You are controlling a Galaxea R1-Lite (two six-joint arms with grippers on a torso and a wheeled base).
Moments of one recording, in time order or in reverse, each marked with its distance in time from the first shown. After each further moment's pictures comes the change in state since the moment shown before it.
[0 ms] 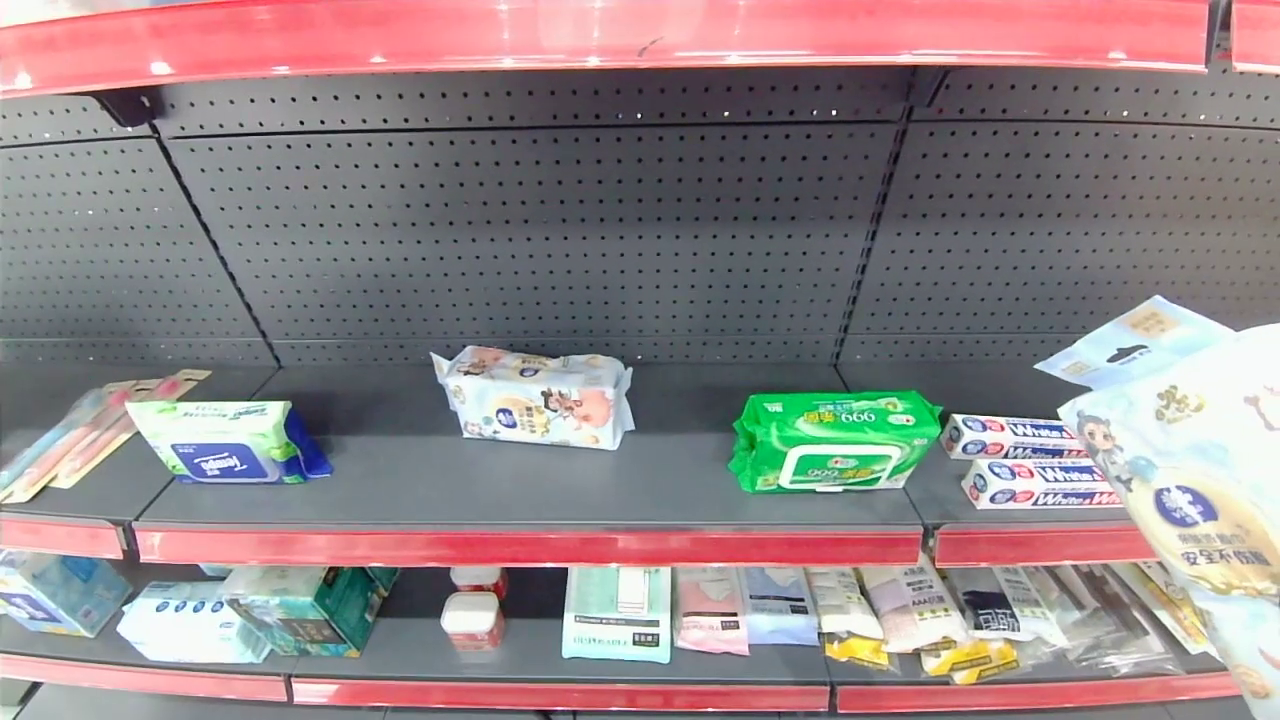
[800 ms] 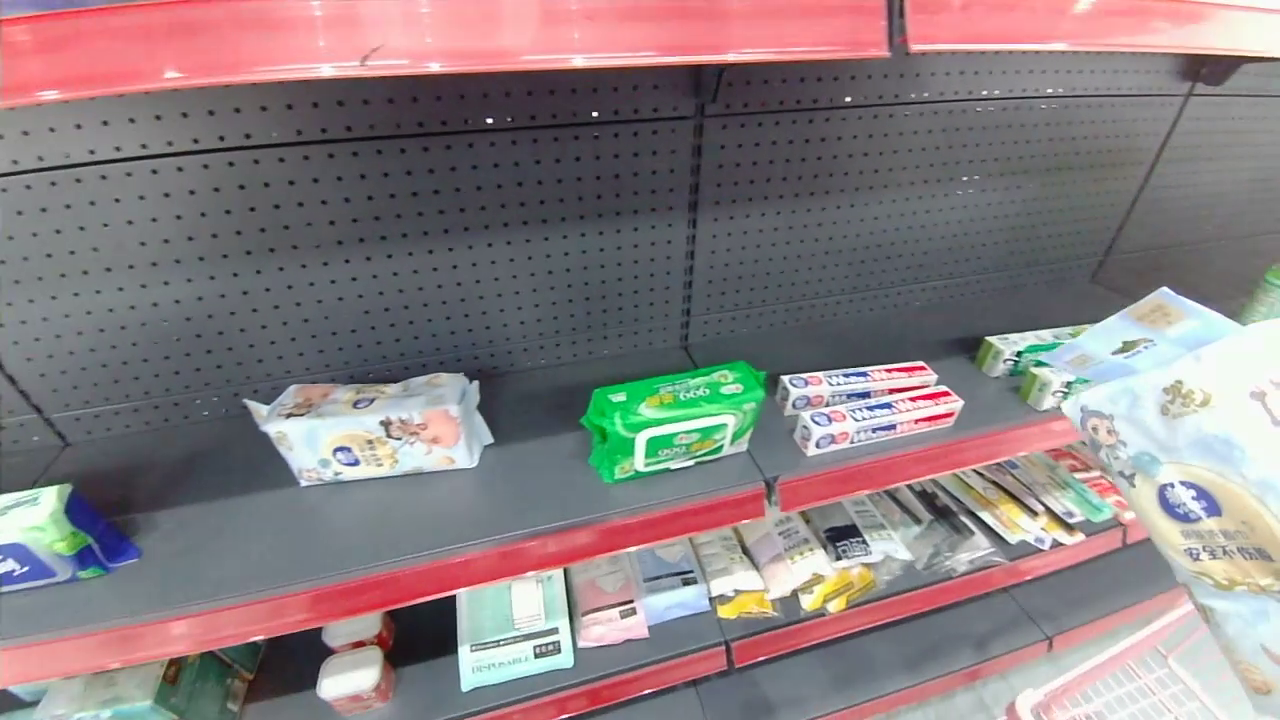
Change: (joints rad) left arm 0.000 0.000 0.000 0.000 0.000 0.000; right arm 0.000 0.000 -0.007 0.000 0.000 0.000
